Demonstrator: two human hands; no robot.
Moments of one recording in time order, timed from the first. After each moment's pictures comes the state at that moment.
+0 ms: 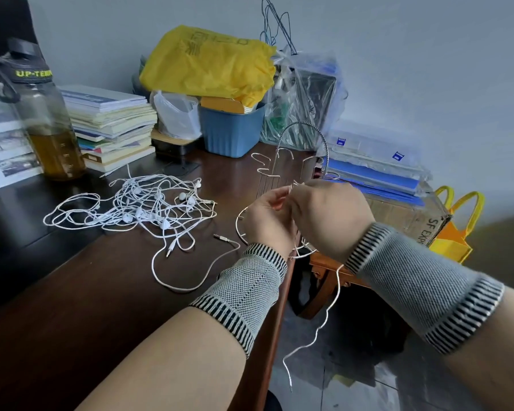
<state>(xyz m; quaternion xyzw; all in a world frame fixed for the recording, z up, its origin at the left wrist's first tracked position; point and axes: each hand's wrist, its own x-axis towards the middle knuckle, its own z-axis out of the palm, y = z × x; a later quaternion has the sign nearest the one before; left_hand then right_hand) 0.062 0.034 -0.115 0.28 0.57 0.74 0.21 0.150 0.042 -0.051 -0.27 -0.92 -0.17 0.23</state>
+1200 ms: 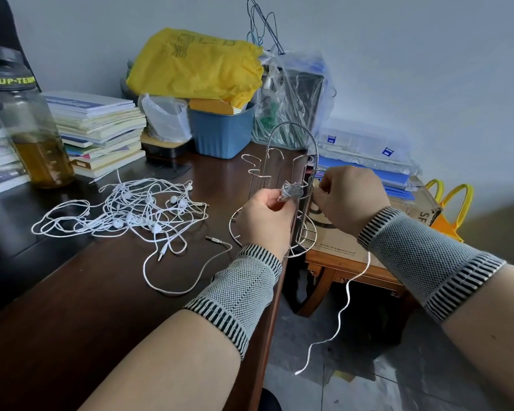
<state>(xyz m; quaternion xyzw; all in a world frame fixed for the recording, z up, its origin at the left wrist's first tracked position) 0.068 0.033 -0.113 0.31 0.66 0.68 0.14 0.172 0.079 -0.041 -0.46 -0.86 -0.04 0.24</state>
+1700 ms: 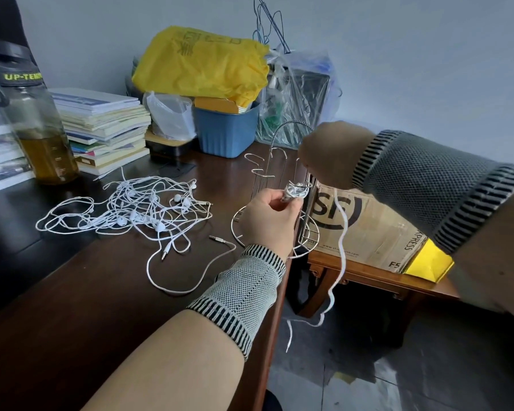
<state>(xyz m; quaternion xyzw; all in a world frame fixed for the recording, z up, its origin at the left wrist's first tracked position) 0.067 0.025 -0.106 0.32 0.68 0.65 0.11 0.130 0.068 0.035 -0.38 -0.90 -0.20 -0.05</state>
